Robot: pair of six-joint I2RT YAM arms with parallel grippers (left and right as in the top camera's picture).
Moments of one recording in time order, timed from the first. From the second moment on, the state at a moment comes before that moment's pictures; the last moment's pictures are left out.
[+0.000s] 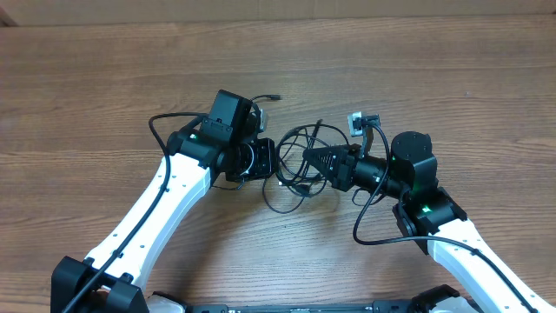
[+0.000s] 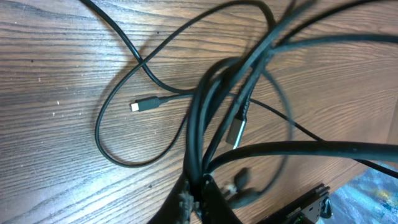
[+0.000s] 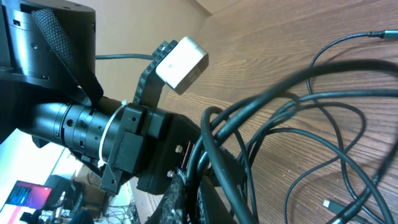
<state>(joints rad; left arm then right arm) -0.41 1.52 1.16 -0.80 0.43 -0.52 0.37 1.17 0.62 0.23 -0.73 0.70</state>
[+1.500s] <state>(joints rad) -0.07 1.52 1.16 -0.91 0.34 -0.29 0.37 1.17 0.62 -0.40 -0.29 0.56</state>
